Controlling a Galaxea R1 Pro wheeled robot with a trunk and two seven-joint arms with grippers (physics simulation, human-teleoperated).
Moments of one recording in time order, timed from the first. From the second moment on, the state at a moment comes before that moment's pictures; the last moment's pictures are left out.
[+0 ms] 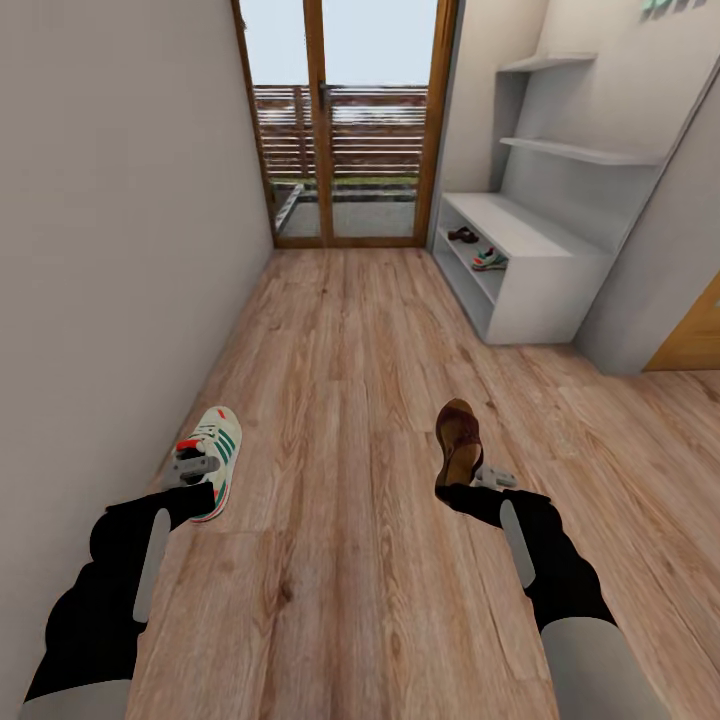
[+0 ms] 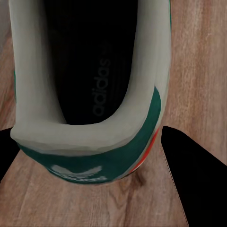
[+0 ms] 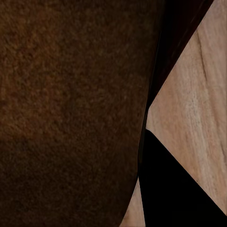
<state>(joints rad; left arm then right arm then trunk) -0.47 -0.02 0.21 -1.51 0.00 0.95 0.04 -0.62 0.06 -0.18 -1.08 -0.09 0.77 0.12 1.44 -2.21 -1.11</state>
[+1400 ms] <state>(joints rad) -0.47 -0.02 0.21 -1.51 0.00 0.95 0.04 -0.62 0.06 -0.18 -1.08 -0.09 0.77 0.12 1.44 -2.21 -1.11</state>
